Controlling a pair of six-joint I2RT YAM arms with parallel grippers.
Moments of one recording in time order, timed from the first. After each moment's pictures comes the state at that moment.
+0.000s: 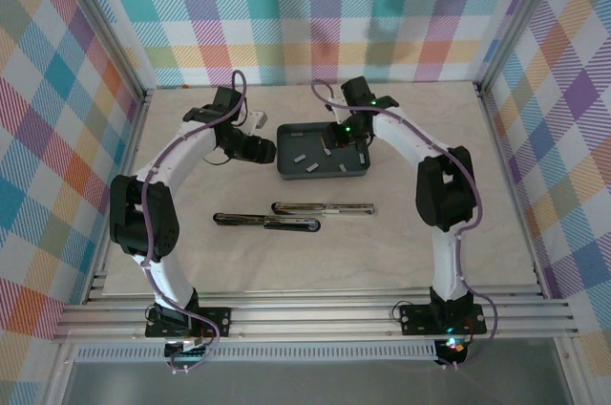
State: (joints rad) left arm -0.26 1.79 1.51 -0.87 0.30 -0.01; right arm 0.43 2.13 1.84 -0.77 -0.23 0.02
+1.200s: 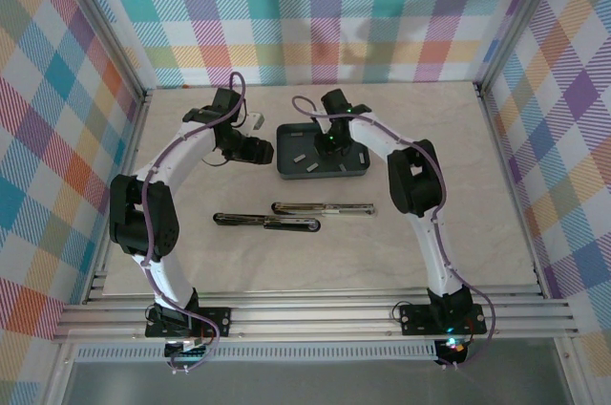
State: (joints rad) left arm -0.25 1.79 1.51 -0.87 0.27 -0.03; right arm 0.48 2.40 2.02 -0.74 -0.10 -0.06
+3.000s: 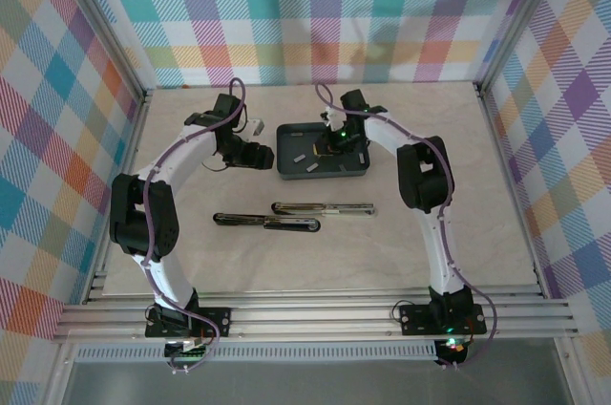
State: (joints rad) left arm -0.25 1.79 1.46 -0.86 0.29 -0.07; right arm 0.37 2.40 1.94 -0.68 -0.66 0.15
